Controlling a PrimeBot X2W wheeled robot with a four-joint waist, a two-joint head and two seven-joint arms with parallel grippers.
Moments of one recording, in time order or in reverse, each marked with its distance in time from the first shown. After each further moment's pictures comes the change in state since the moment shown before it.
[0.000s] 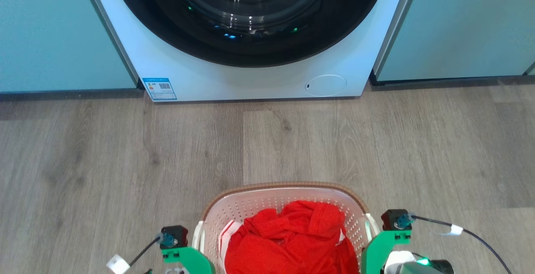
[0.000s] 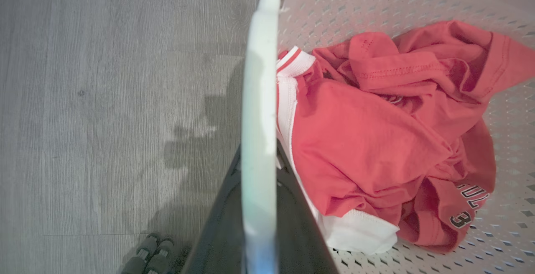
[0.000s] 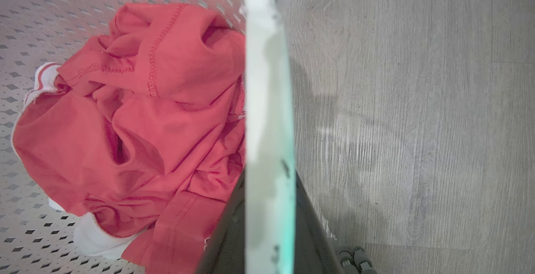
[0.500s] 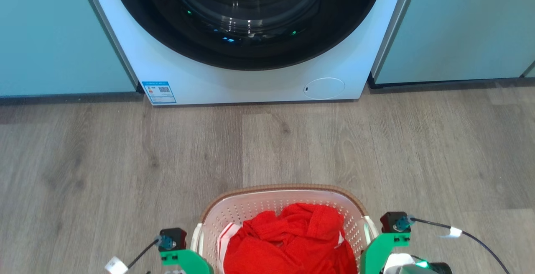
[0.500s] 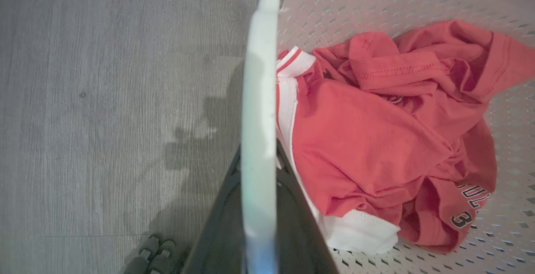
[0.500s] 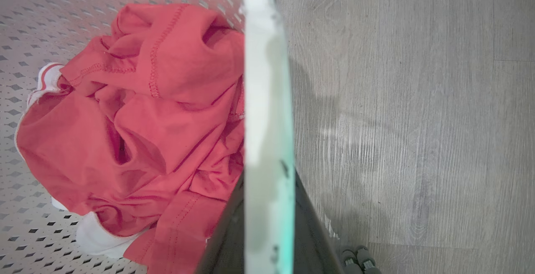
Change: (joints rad) left arm 0.000 -0.001 -0.022 0.023 -0.022 -0.016 -0.010; right arm 0.001 0.000 0.055 0.007 0.057 0.000 -0.009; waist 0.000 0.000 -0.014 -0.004
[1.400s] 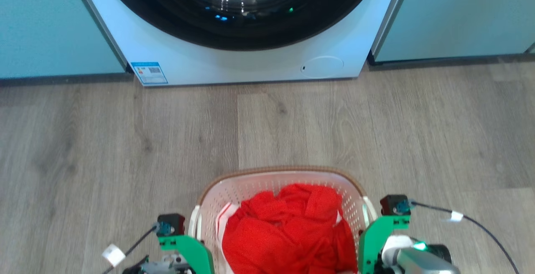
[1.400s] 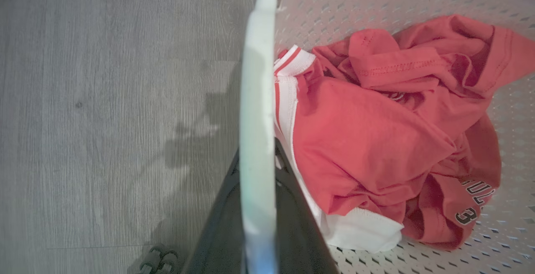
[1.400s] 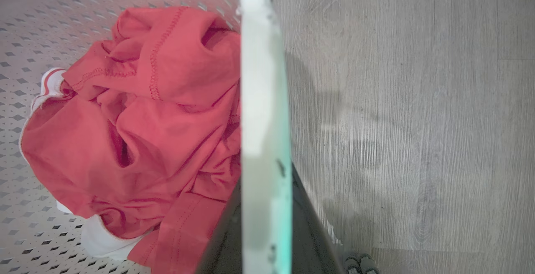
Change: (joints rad) left arm -0.040 0.000 -0.032 0.018 -0.018 -0.010 -0.036; right arm -0.054 0.001 0.068 0.012 0.079 0.000 -0.035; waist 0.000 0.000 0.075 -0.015
